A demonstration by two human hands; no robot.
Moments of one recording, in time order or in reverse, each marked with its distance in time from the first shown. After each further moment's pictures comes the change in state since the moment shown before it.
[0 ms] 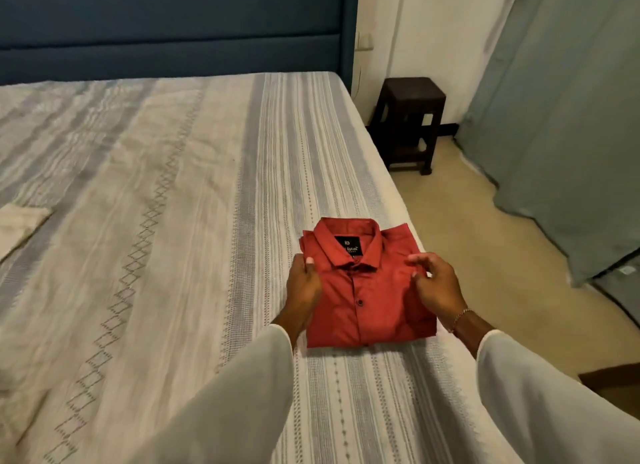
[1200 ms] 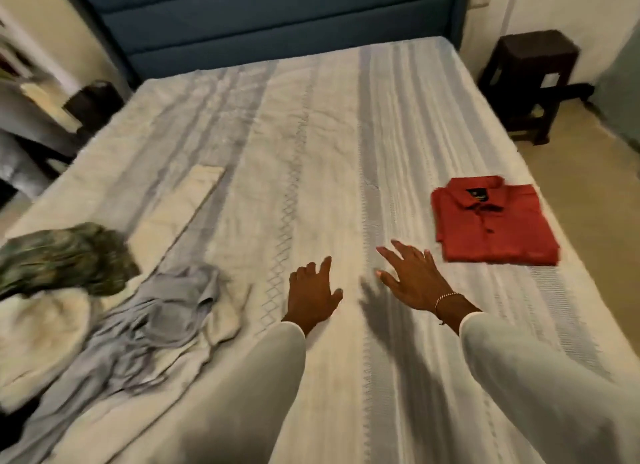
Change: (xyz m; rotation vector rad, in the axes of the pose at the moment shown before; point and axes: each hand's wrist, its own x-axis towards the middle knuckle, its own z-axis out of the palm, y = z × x) left_hand -0.123 -0.071 -0.284 1.203 -0.139 0.096; right_hand -0.198 -0.106 0.179 -0.829 -0.633 -0.520
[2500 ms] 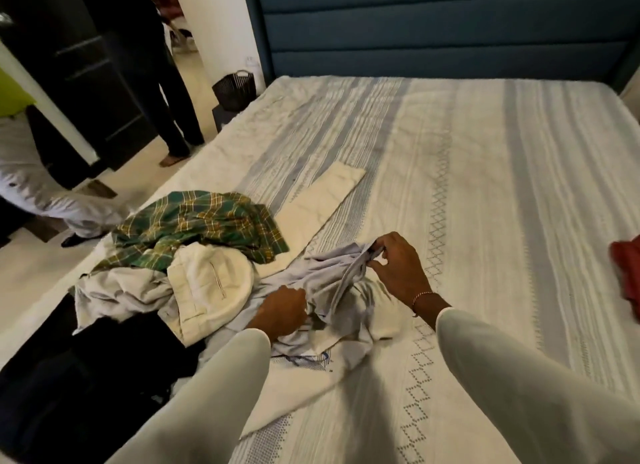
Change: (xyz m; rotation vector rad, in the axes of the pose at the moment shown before) left_hand -0.131 -0.408 -0.044 -0.025 -0.093 -0.114; right_hand 0.099 -0.395 0.064 0.441 0.403 -0.315
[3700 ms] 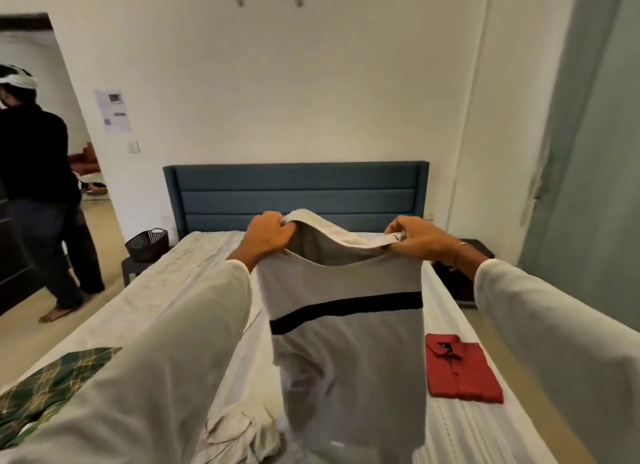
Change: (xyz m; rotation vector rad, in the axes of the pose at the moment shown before) left_hand -0.126 0.292 -0.469 -0.517 0.623 0.252; right_hand -0.038 -0.169 -0.551 -0.280 -0.020 0.169
